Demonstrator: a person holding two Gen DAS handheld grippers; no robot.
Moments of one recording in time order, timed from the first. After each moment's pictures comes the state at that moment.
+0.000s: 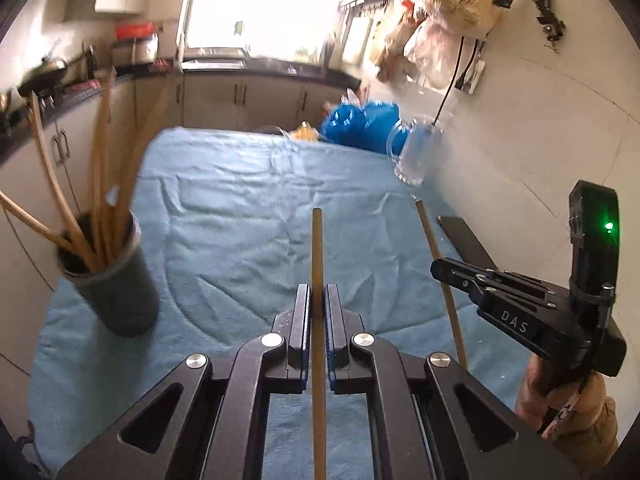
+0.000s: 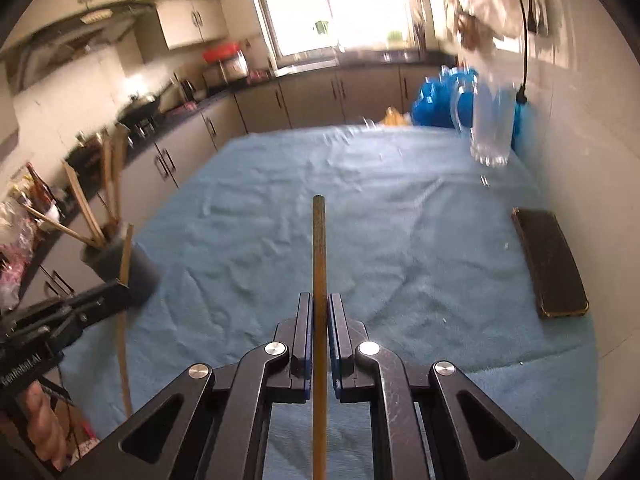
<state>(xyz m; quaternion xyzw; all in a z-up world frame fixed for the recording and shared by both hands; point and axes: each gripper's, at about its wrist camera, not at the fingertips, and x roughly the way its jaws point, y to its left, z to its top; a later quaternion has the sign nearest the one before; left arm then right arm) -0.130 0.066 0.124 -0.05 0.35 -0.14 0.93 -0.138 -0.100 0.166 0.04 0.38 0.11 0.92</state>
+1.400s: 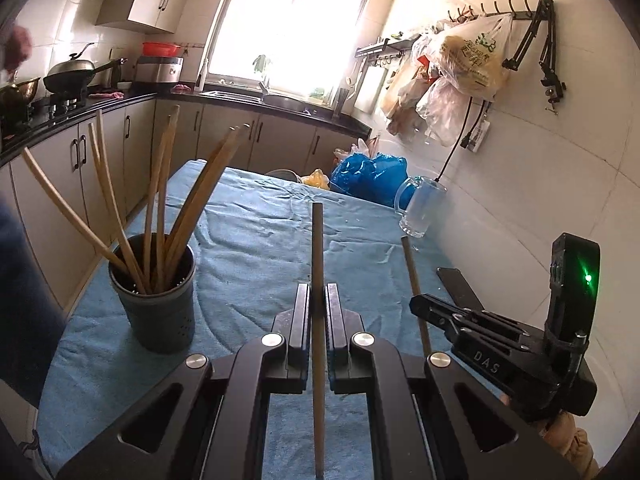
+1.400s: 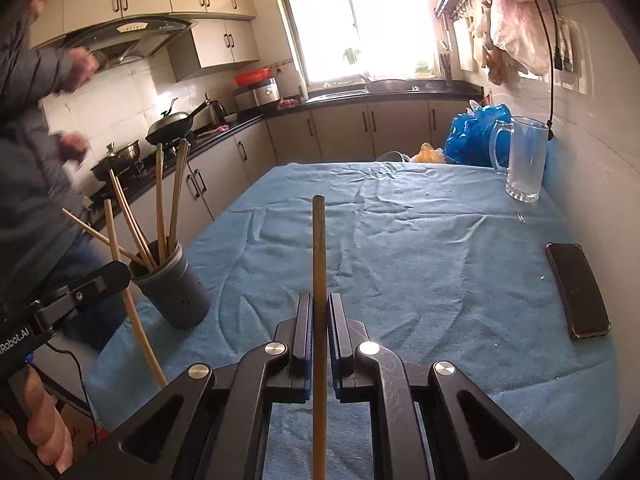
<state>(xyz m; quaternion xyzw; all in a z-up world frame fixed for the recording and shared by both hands) -0.144 0.110 0.146 -0.11 0.29 -0.13 0.94 -0.147 -0.049 0.180 0.03 0.33 0.15 0.93</state>
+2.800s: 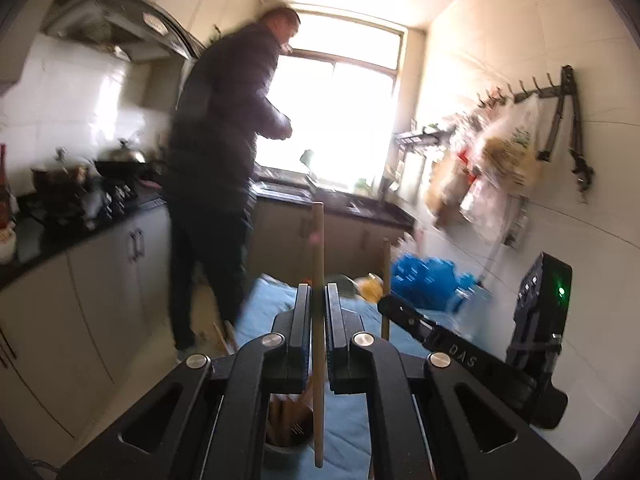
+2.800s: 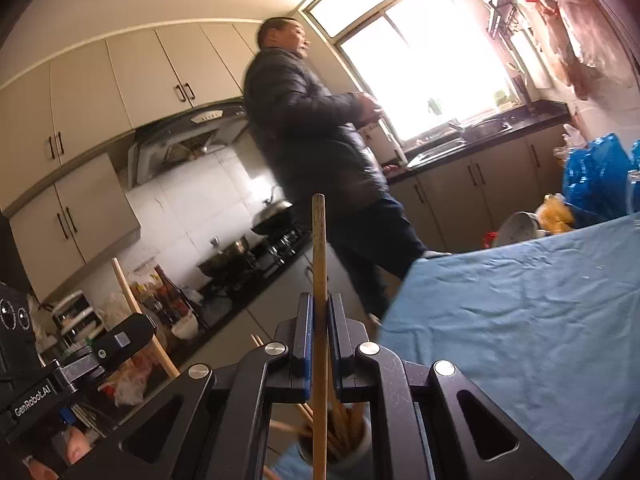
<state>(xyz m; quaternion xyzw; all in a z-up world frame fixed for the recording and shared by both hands) -0.138 0.216 0.271 -0.09 0.14 -0.02 0.99 -0.065 0.064 0.268 0.19 0.20 0.32 0.91</state>
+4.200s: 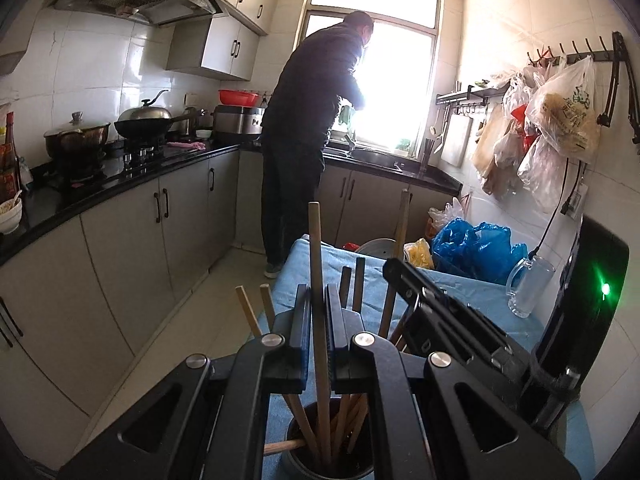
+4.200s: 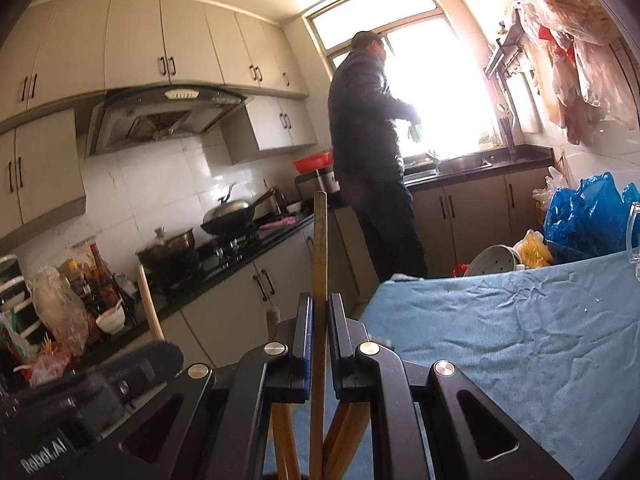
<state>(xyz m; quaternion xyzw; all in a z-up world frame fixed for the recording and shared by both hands) -0.053 0.236 0.193 -0.09 0.22 0.02 0.97 -0.014 0.136 0.214 0.10 0.17 0.23 0.95</state>
